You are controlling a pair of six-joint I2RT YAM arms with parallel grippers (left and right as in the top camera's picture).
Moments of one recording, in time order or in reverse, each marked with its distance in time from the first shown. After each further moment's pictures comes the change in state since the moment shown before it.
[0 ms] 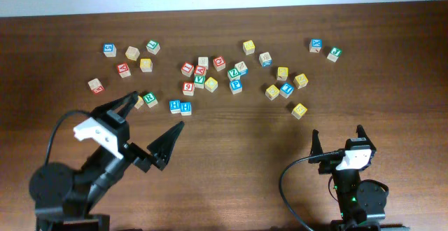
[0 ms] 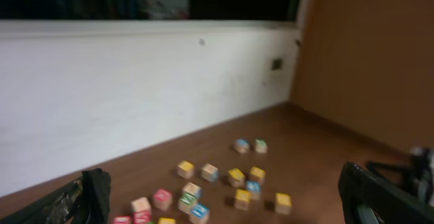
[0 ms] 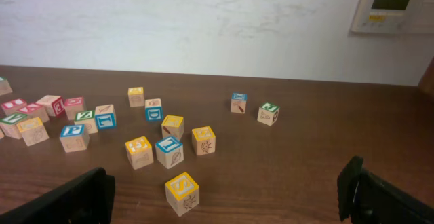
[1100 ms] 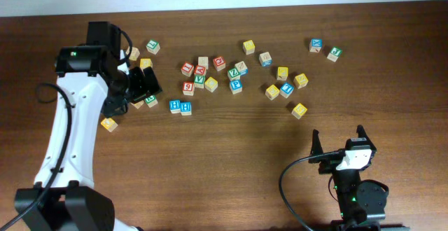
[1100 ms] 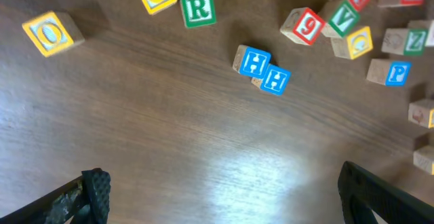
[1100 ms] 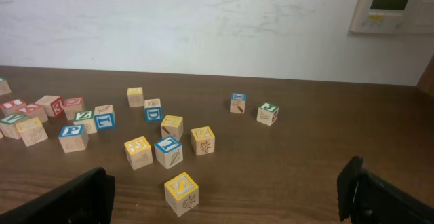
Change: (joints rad) left arm -0.054 1.112 0.838 -1.133 -0.592 -0.356; right arm 0.000 0.000 0.000 0.000 0.003 -0.001
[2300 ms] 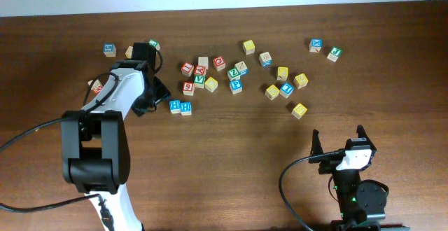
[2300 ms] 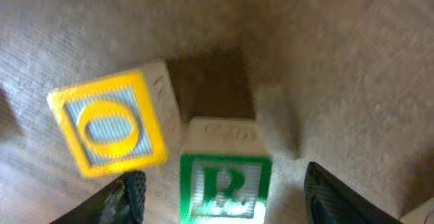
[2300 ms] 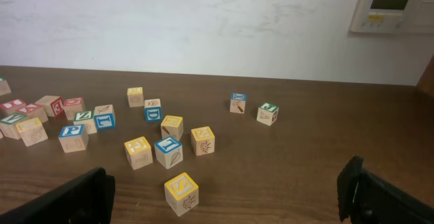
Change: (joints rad) left arm -0.064 0.364 -0.187 0.523 -0.240 -0.243; right arm 0.000 0.000 0.000 0.000 0.000 0.001
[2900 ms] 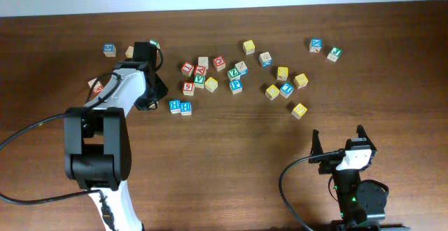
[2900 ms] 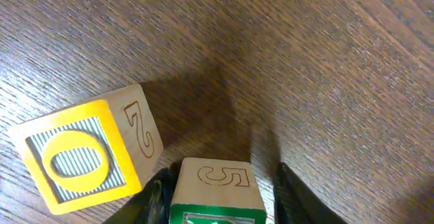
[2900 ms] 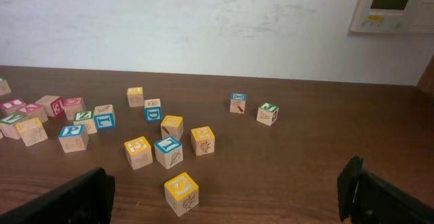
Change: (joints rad) left arm 0.000 0.030 0.000 0.080 -0.029 0.013; right arm 0.000 0.000 0.000 0.000 0.000 0.000
